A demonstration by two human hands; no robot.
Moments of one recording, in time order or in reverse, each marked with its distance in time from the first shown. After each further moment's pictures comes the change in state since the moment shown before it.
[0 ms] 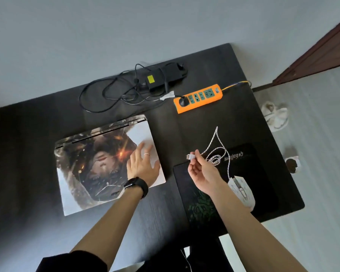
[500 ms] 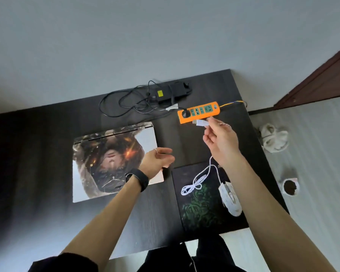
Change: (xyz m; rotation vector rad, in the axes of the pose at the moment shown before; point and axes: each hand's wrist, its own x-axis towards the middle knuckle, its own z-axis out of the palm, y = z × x) left_hand -0.044 0.066 -0.085 -0.992 -0.283 -0.143; right_hand -0.105 -0.085 0.068 -0.342 -0.163 -0.501
